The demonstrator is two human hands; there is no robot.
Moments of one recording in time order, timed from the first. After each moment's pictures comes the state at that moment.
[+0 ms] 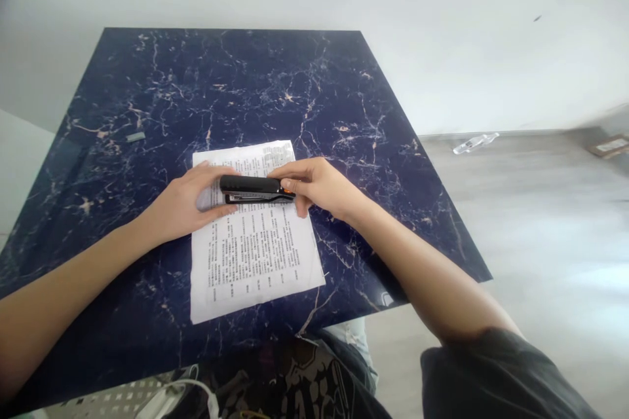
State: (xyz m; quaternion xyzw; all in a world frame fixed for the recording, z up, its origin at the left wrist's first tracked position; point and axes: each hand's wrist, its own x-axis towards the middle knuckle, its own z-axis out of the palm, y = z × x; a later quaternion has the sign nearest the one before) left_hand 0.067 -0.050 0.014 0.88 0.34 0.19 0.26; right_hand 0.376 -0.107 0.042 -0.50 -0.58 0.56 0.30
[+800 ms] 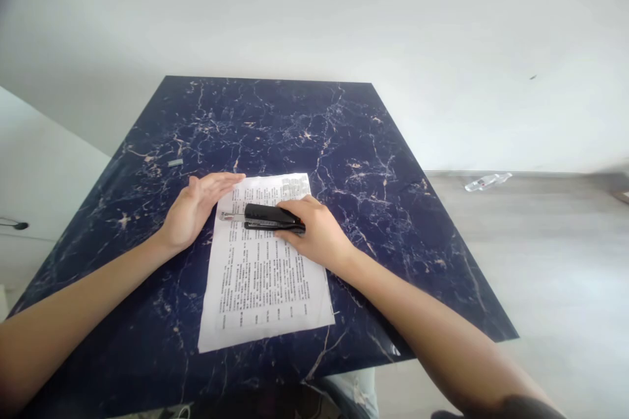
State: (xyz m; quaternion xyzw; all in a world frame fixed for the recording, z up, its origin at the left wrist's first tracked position) left_hand 0.062 -0.040 0.009 0.64 0.35 0.43 0.54; right_hand 0.340 -0.118 0.030 -0.50 -0.77 0.24 0.32
